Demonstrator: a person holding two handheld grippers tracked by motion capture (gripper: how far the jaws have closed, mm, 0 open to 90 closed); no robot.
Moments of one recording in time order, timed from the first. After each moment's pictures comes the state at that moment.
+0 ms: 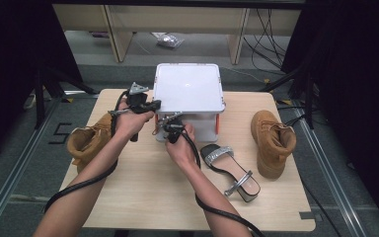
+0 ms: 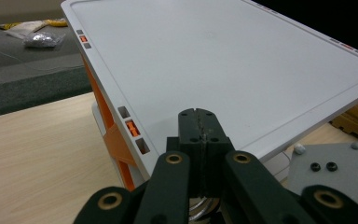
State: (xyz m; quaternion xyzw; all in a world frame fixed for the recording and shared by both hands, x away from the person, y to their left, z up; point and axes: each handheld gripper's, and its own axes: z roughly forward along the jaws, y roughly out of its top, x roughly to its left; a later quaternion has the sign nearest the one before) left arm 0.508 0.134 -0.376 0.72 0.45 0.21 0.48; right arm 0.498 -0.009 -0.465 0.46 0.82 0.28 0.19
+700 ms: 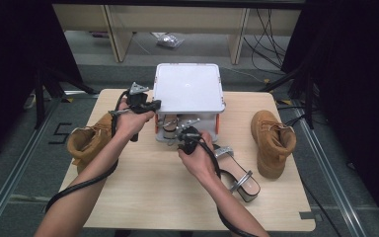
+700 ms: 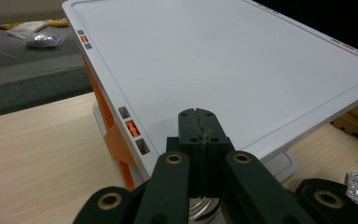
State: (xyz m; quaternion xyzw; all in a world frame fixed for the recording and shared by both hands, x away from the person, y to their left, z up) left arm 0.507 0.134 -0.376 0.72 0.45 0.21 0.48; right arm 0.443 -0.062 -0.435 0.45 0.83 0.27 0.16
